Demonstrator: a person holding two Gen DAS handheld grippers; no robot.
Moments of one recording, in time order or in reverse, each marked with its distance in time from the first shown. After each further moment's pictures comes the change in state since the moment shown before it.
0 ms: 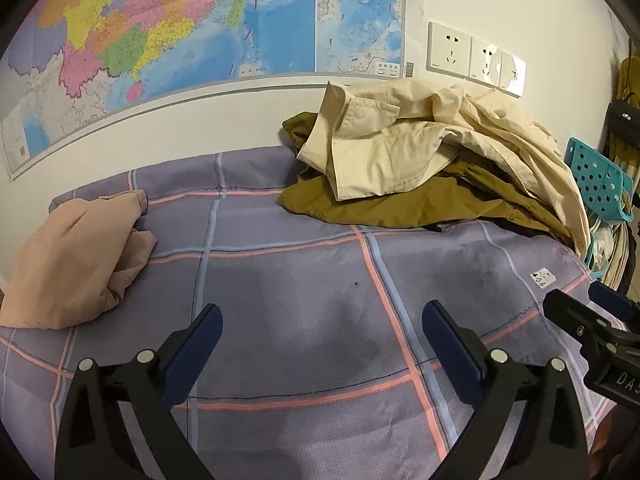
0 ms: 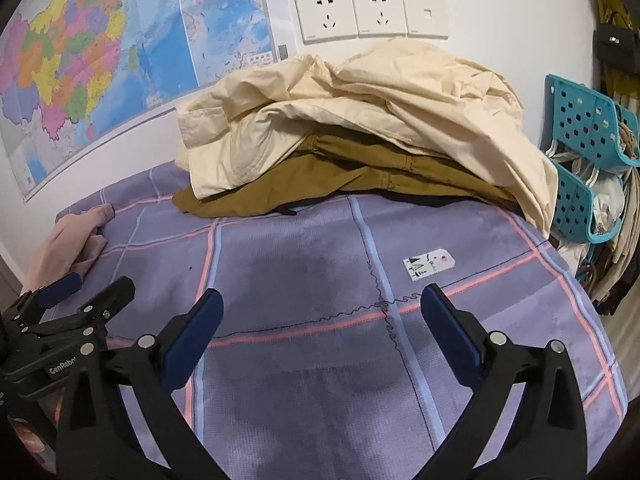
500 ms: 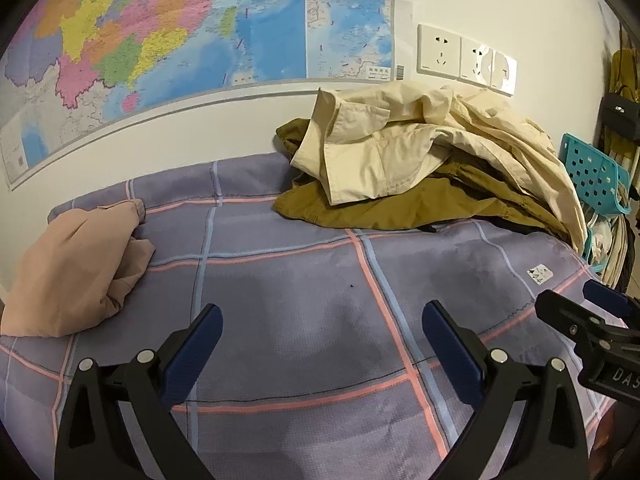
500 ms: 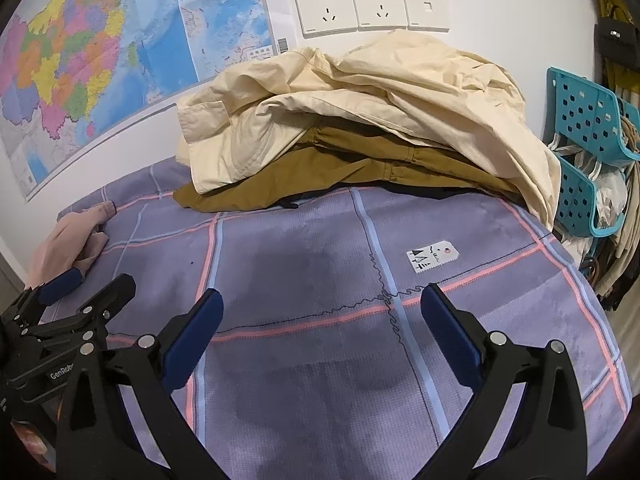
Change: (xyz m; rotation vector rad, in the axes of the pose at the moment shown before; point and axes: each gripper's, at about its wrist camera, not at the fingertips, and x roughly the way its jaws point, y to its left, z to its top) left arm -0.005 -0.005 -0.002 0.037 -0.042 -0.002; right arm 0.001 -0.001 -0.003 0.006 0.012 0.003
